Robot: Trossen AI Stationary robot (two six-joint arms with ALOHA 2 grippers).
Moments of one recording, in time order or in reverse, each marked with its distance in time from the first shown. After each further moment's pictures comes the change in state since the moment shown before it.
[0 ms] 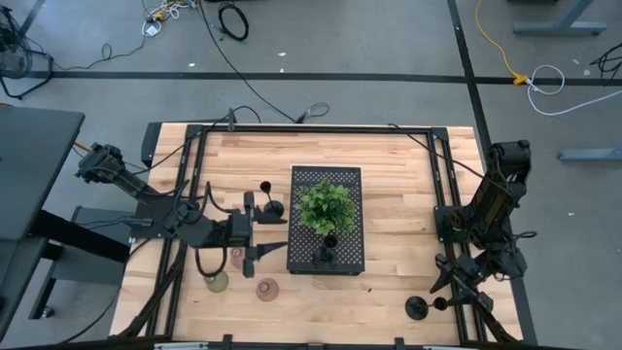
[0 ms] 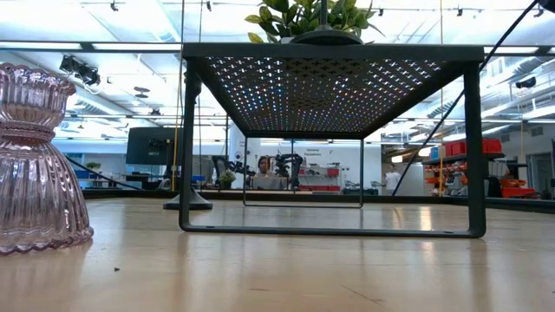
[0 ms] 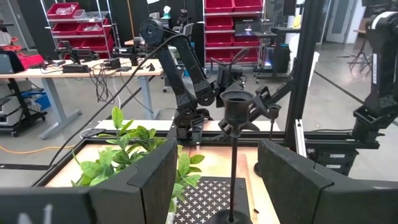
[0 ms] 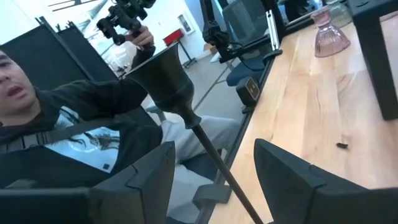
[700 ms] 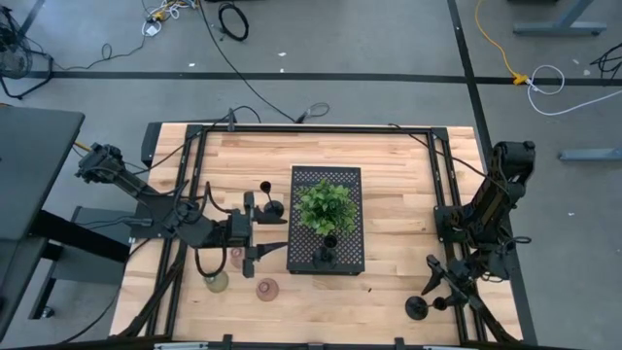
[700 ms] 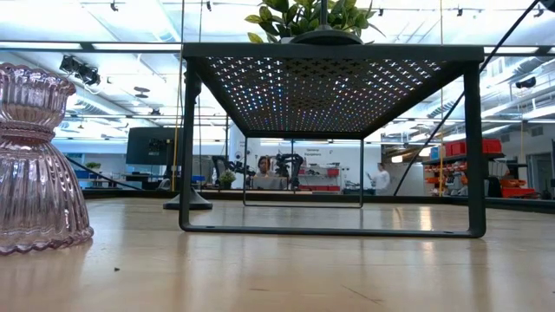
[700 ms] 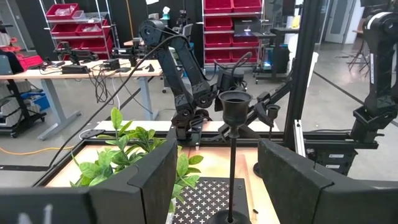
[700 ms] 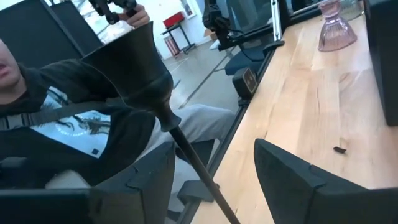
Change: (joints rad) left arm 0.000 0.000 0.000 0.003 0.000 0.004; right arm -0.143 0.002 0.002 -0.042 -0.204 -0.041
